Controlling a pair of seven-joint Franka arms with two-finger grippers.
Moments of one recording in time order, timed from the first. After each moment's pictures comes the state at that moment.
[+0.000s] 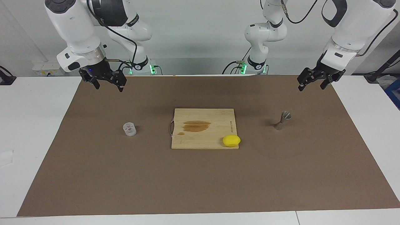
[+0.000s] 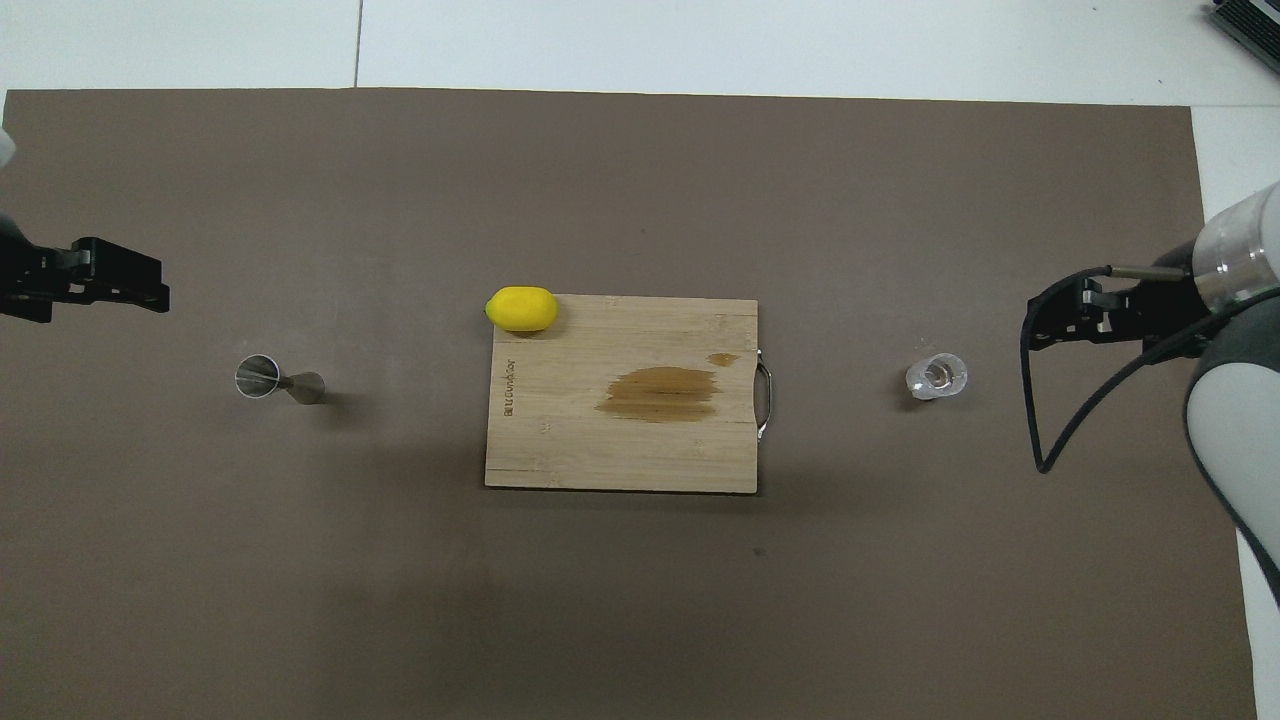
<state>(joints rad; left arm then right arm) -0.02 0.03 -0.03 -1.54 -0.01 1.58 -0.08 0.01 0.01 0.07 -1.62 -0.03 1.55 0.23</state>
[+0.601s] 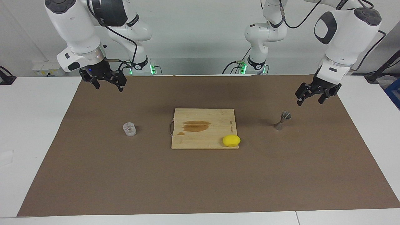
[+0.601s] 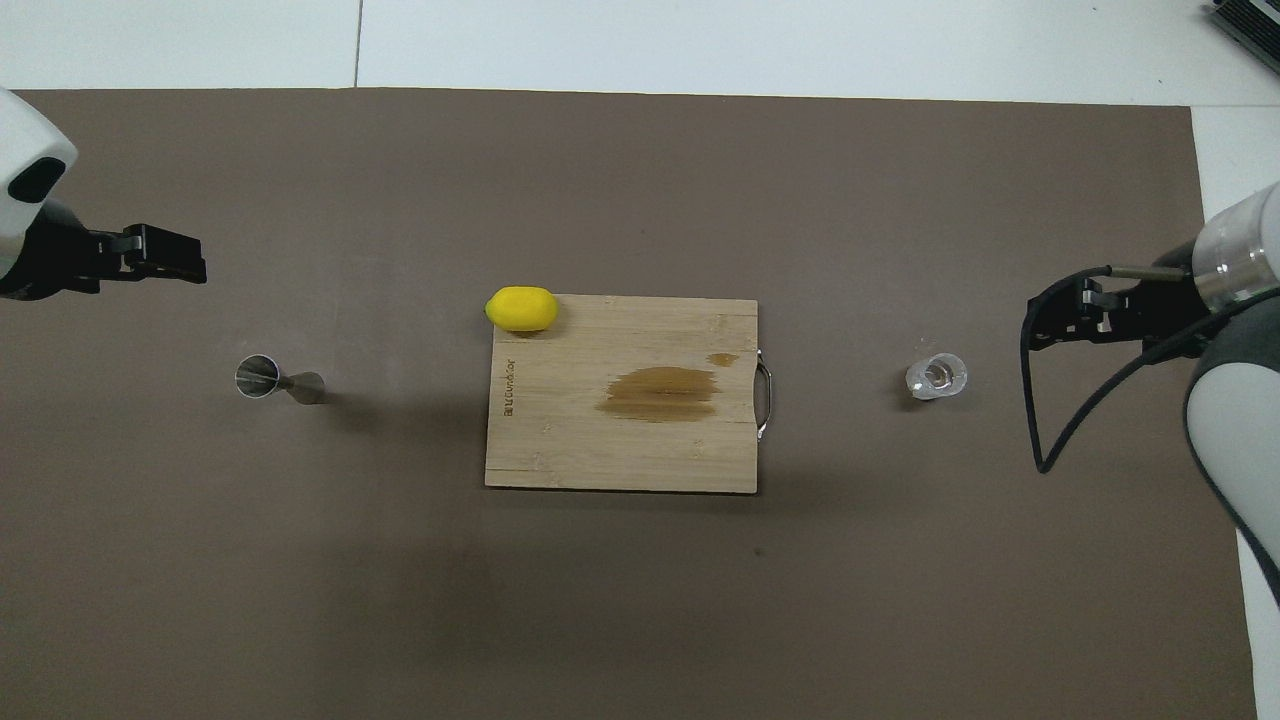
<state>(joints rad) -0.02 0.04 -0.03 -1.71 -0.01 1.86 -0.08 0.01 0.01 0.07 -1.62 -0.03 1.55 0.23</state>
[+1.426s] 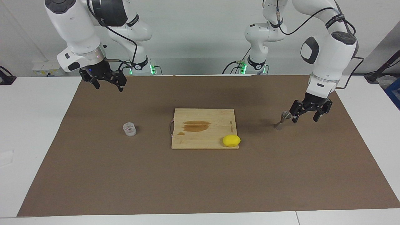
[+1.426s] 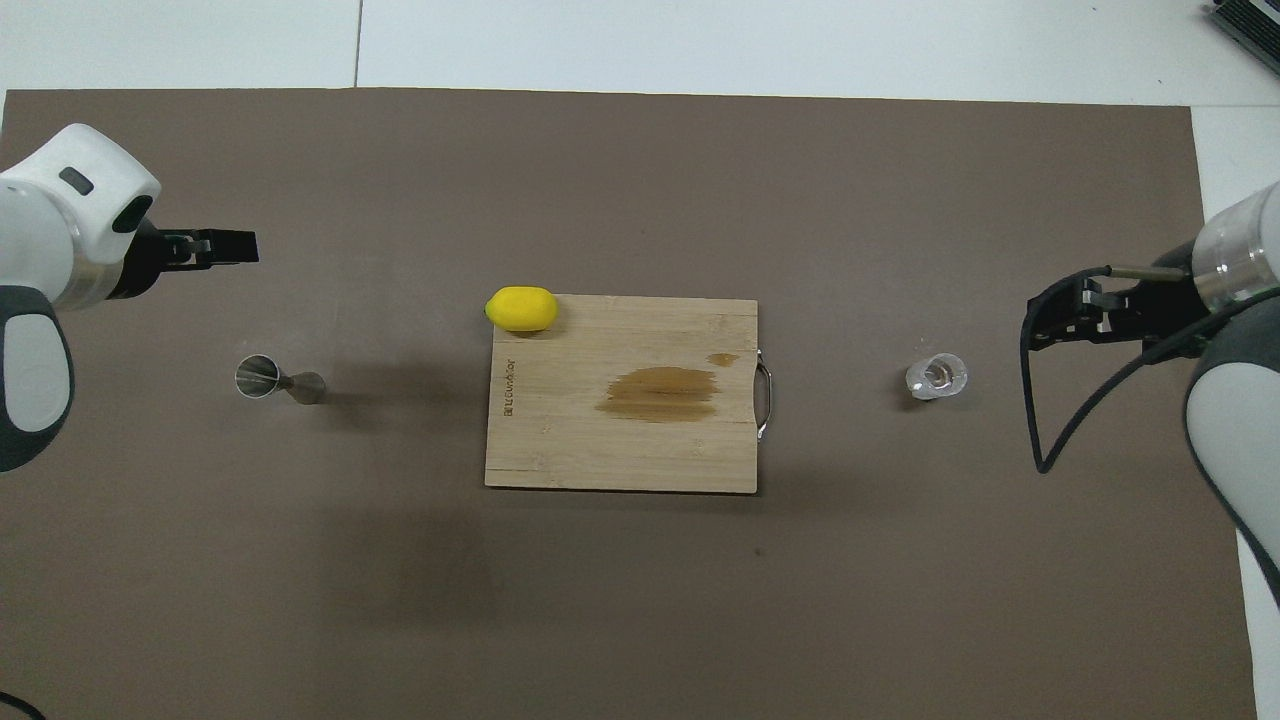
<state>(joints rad) -0.02 0.04 -0.04 -1.93 -0.01 2.27 -0.06 0.01 0.01 0.07 -1.62 -0.03 1.55 0.23</state>
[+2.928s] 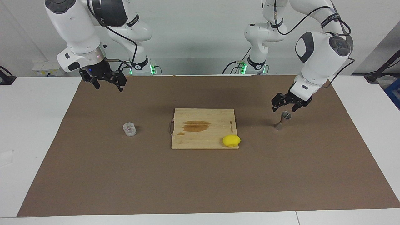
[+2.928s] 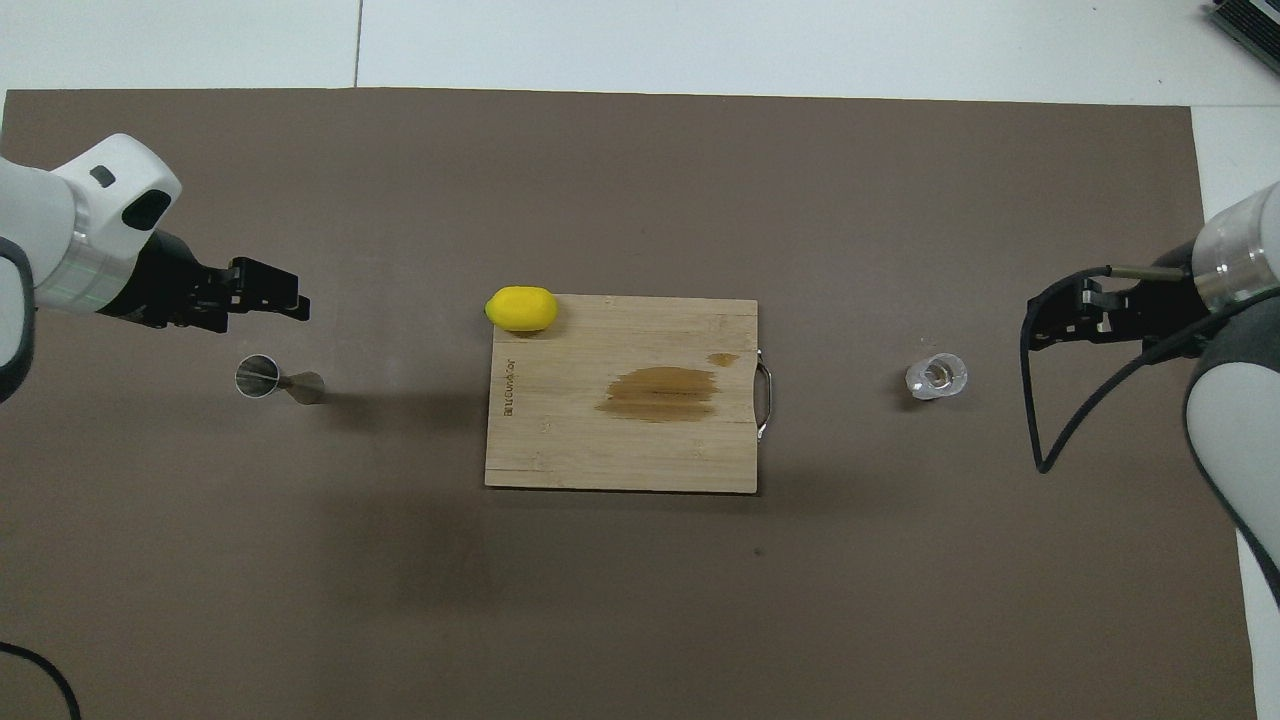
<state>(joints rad) 0.01 0.11 -0.04 -1.76 -0.29 1.81 0.07 0.01 0.01 0.07 -1.62 -0.03 1.55 0.23</state>
